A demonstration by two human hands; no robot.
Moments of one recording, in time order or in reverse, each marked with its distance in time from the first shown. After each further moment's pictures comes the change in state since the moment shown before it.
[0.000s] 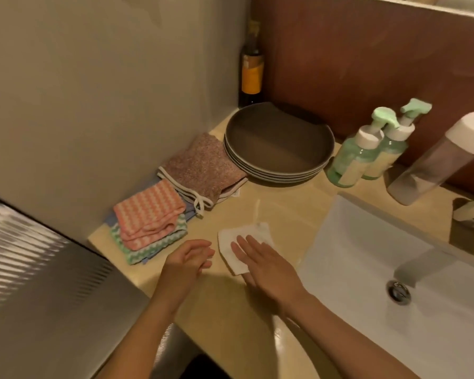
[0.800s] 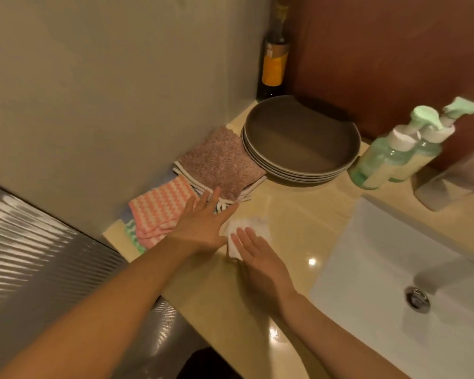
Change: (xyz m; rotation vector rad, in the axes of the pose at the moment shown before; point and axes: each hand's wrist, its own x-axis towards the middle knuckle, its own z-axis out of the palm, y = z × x) left_hand 0.095 0.036 -0.015 1.645 -0.331 0.361; right_hand 0.043 -0.032 0.004 0.169 0.111 -0.042
